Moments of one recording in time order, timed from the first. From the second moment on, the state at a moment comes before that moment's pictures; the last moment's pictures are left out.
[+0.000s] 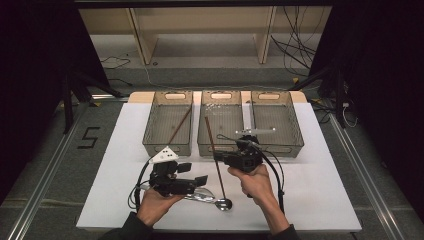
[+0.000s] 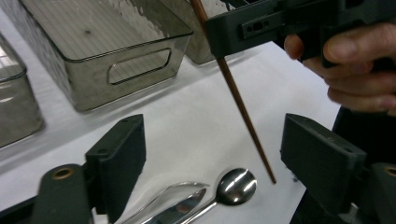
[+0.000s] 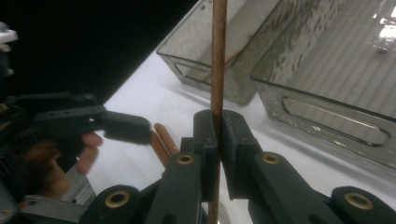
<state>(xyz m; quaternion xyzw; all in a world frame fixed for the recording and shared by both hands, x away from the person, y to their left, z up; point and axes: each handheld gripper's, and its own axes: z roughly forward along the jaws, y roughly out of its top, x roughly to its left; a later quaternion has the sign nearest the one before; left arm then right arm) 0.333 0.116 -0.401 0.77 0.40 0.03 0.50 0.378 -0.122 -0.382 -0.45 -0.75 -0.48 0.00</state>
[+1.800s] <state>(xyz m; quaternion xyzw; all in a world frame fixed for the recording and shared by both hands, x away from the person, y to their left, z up) 0.385 0.143 -0.383 0.78 0.43 0.05 0.45 0.362 -0.147 -0.381 -0.41 -0.74 -0.53 -0.03</state>
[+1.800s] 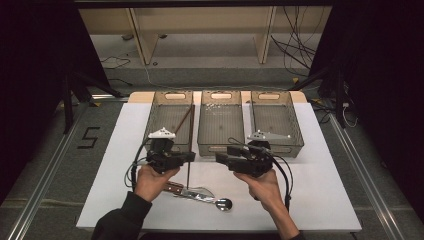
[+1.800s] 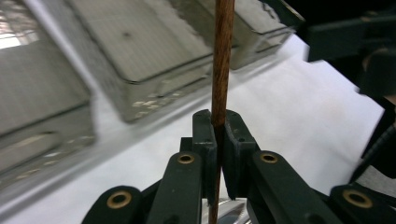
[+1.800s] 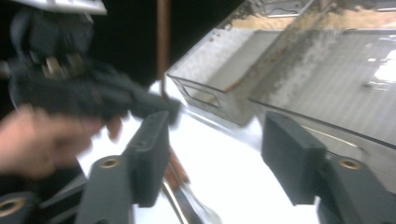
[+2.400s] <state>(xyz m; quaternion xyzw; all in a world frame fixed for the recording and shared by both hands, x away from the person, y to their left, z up) 0.455 0.196 -0.337 0.78 0.47 0.12 0.39 0.338 -0.181 -0.403 -0.41 -0.77 -0.48 -0.07</state>
